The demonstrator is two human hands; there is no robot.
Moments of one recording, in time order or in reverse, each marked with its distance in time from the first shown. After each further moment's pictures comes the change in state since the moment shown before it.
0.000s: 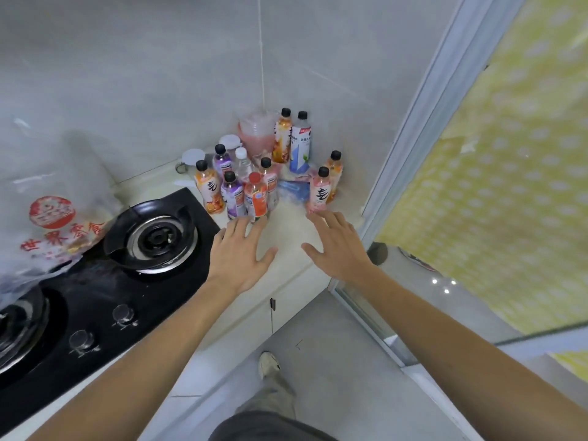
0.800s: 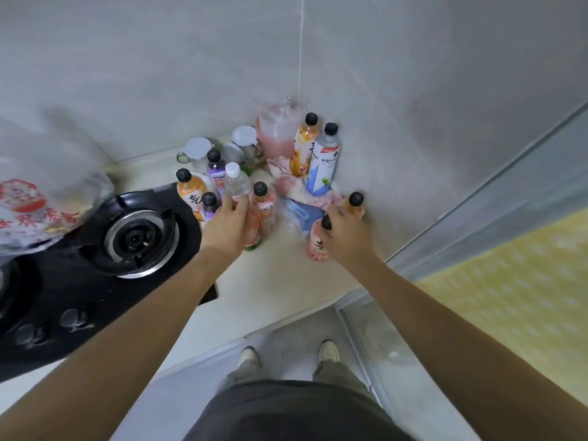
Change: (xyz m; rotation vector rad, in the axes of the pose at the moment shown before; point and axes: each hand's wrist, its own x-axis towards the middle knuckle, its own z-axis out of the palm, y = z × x) left_hand 0.213 -0.002 0.061 -0.062 -0.126 -0.431; right_hand 0.234 0.139 0.024 0.056 -0.101 -0.089
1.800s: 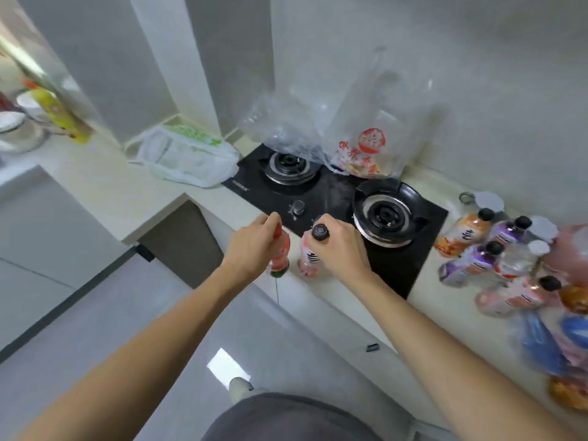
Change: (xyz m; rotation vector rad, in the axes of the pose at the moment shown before) left_hand -0.405 -0.207 -0.079 -0.116 0.346 -0.799; right_hand -0.170 -0.417 0.071 0.420 -0.300 -0.955
